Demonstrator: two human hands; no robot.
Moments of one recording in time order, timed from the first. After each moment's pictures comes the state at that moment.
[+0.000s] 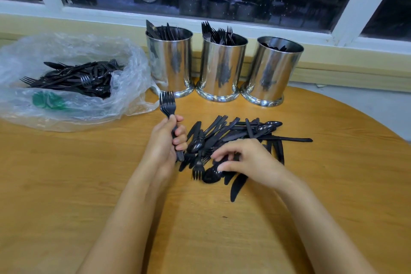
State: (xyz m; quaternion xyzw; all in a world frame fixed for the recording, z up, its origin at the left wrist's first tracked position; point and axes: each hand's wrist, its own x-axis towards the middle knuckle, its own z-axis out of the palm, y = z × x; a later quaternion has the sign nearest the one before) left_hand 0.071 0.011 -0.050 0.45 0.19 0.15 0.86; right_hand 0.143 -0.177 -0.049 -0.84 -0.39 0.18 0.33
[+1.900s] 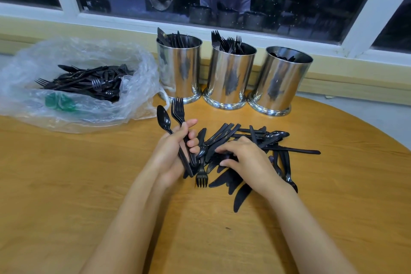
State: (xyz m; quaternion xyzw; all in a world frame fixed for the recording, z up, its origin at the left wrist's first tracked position) left_hand 0.070 0.009 -0.050 0.37 0.15 0.11 0.91; right_hand 0.153 -0.157 -0.061 -0.88 -0.41 0.02 0.23
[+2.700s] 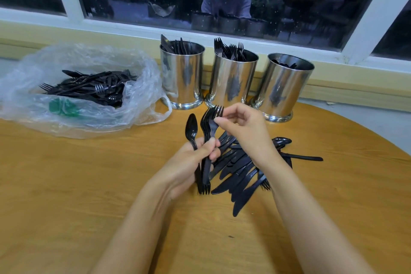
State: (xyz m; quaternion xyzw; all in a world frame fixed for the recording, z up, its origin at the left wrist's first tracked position) left_hand 0.063 -0.006 -0.043 0.61 0.08 0.00 0.79; right_hand 0.166 -0.121 -0.012 -0.74 -0.31 0.03 0.60
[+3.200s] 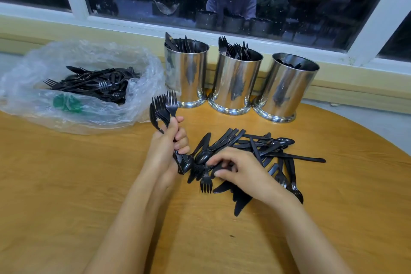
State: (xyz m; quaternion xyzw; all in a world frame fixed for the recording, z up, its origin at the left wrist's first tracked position) left_hand 0.067 0.022 -0.046 0.40 0.16 0.22 0.88; right_hand 0.145 -0.148 -0.061 -0.82 -0.42 0.15 0.36
